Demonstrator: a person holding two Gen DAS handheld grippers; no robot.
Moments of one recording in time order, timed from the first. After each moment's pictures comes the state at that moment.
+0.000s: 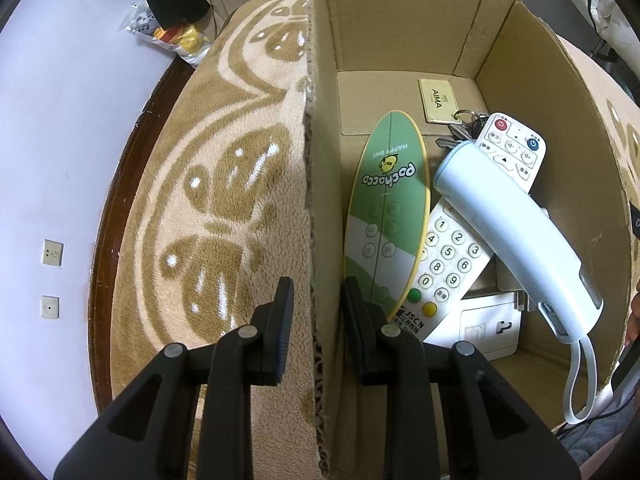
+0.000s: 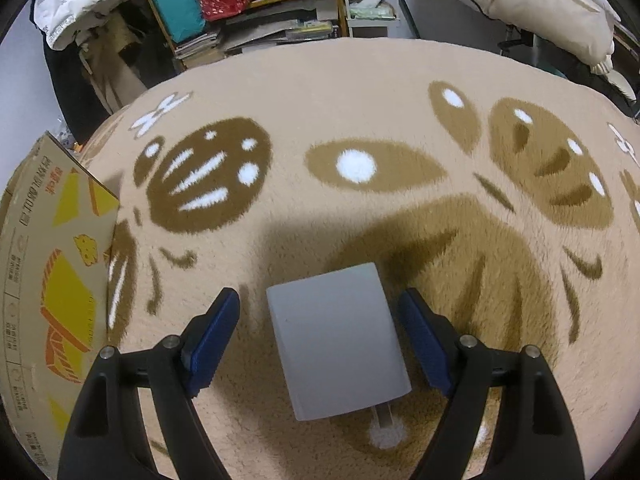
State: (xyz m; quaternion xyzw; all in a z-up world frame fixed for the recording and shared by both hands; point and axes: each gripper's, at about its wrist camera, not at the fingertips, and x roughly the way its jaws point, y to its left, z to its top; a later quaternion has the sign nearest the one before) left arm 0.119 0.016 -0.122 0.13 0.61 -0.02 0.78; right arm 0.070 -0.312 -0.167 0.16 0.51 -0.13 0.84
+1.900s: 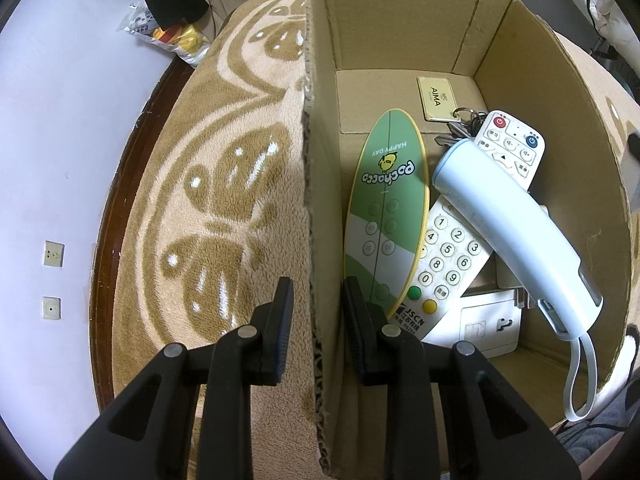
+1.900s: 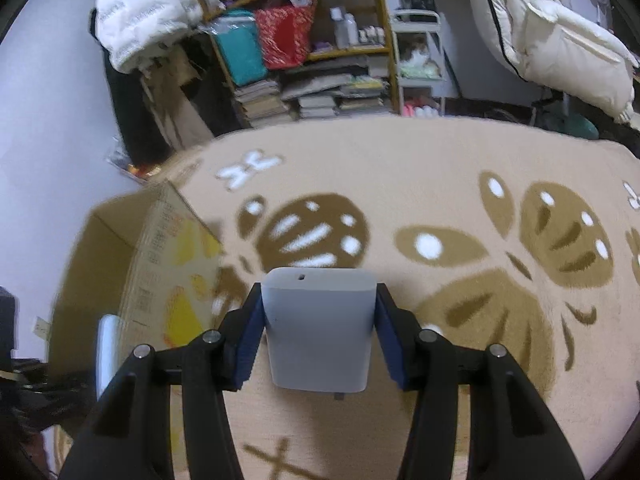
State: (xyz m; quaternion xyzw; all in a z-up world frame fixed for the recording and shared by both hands) left arm 0.116 0.016 -0.123 0.13 0.61 -0.02 0.78; right arm 0.068 -0.265 -0.085 0.15 0.42 -0.06 0.89
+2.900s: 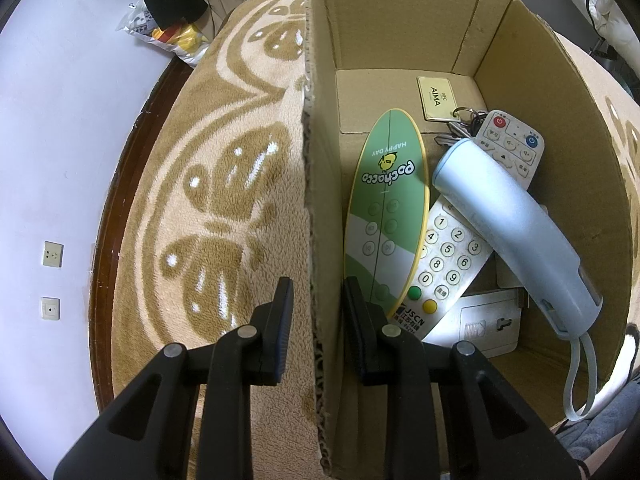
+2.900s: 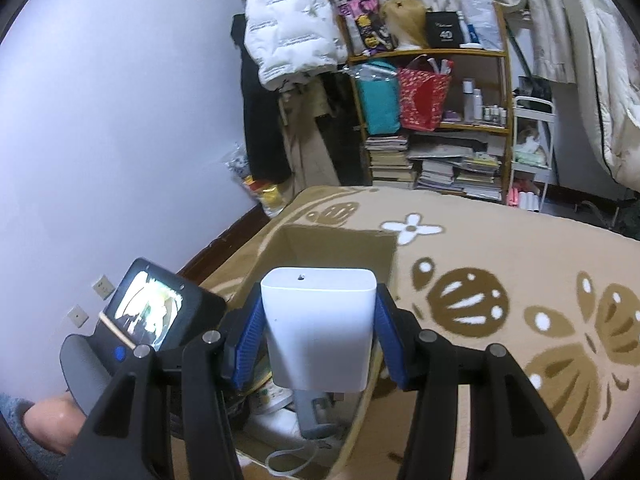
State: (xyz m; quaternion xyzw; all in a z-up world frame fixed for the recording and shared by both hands) left arm 0.116 0.018 -0.123 0.13 0.62 -0.02 0.78; right arm 0.041 -0.144 -0.015 0.09 0.32 0.12 0.94
